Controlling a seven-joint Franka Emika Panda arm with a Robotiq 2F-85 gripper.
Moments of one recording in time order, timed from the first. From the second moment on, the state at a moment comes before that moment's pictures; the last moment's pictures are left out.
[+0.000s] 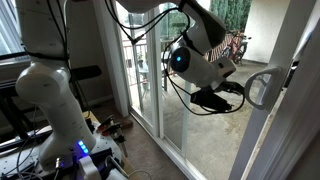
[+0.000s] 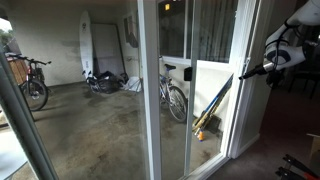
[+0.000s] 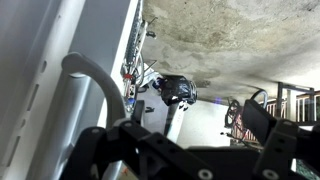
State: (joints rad) arm -0.29 0.24 -0.37 -2.15 1.97 2.65 -2.42
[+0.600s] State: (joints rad) arm -0.29 0.24 -0.38 -2.11 1.83 2.62 -2.23
